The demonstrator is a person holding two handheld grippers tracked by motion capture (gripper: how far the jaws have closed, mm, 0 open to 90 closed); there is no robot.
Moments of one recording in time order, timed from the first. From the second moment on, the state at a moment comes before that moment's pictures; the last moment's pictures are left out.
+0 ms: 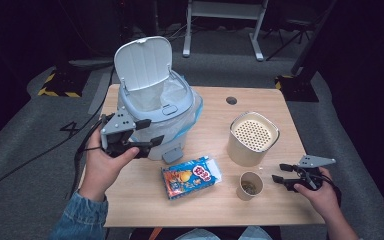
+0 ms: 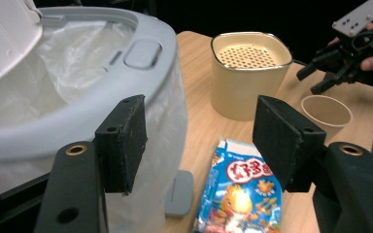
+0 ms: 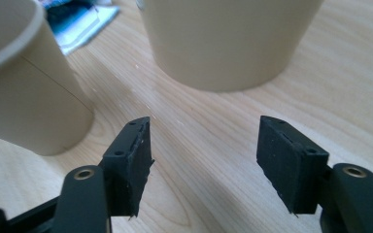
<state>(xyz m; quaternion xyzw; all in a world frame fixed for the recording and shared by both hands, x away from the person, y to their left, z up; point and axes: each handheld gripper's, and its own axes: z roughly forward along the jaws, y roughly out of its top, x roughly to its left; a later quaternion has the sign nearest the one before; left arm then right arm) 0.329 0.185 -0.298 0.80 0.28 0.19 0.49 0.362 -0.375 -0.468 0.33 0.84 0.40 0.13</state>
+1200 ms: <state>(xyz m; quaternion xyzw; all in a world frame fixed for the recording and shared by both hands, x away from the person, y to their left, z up) 0.325 0.229 -0.471 0.83 0.40 0.17 0.34 0.359 -0.318 -0.384 0.21 0.87 0.43 0.11</state>
